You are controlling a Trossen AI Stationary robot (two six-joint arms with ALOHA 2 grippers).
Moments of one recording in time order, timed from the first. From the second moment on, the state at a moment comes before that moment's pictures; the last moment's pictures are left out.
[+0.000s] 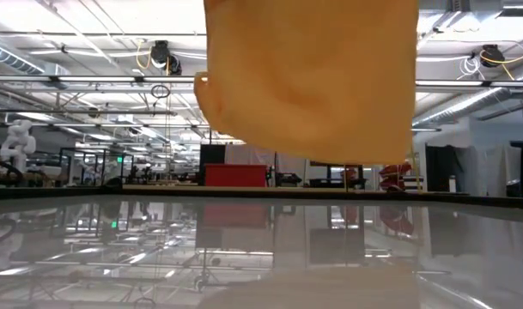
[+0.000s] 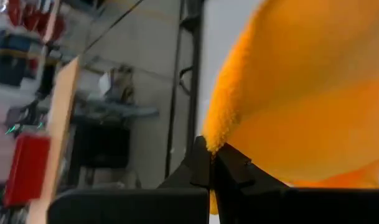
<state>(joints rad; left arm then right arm) -0.25 1.61 1.83 -1.21 -0.80 0.15 0.68 0.97 1.19 -0.90 1.01 0.36</state>
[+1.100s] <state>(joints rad) -0.24 1.62 1.83 -1.20 -0.61 0.12 0.63 0.97 1.23 -0.97 0.62 0.36</state>
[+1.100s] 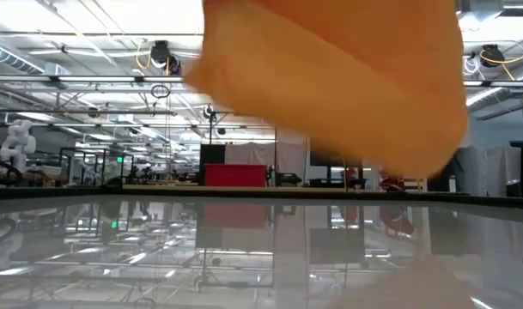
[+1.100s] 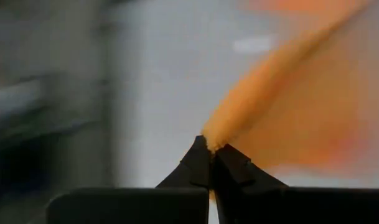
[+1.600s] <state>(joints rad) -0.25 1.62 1.83 -1.17 -0.04 0.17 0.63 0.95 1.23 -0.92 0.41 0.33</state>
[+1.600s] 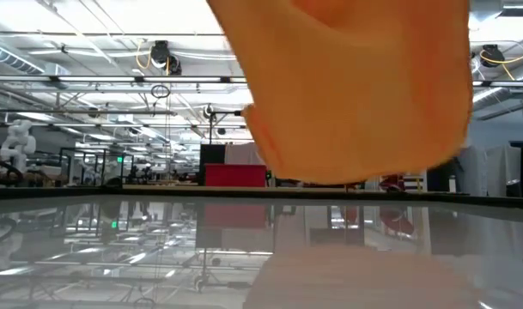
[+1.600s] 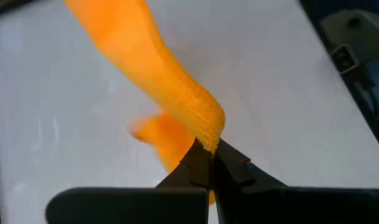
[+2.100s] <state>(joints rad) -0.08 1.62 1.83 -1.13 -0.51 0.21 0.49 0.93 1.23 -1.17 0.87 0.32</state>
